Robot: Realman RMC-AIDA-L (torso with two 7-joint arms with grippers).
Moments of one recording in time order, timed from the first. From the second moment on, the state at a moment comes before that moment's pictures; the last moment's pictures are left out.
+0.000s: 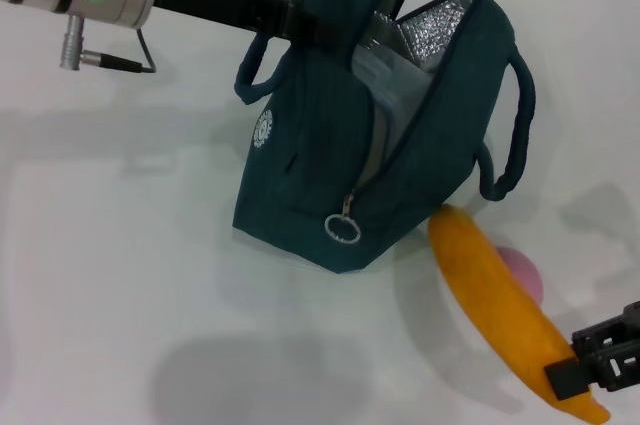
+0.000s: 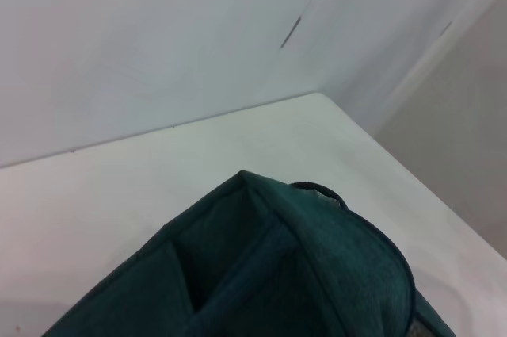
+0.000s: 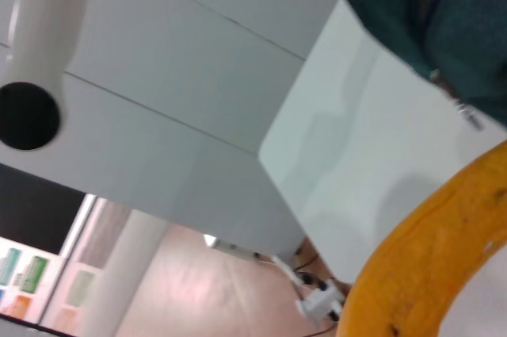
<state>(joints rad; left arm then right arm) -0.75 -2.06 0.97 1.08 2.10 1.53 -2.42 0.45 2.01 -0.93 -0.96 -1.98 -2.12 2.25</state>
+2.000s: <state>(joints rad) -0.71 -2.08 0.98 1.08 2.03 1.53 -2.35 0.60 2.01 -0.97 -0.34 -1.61 -1.93 2.11</state>
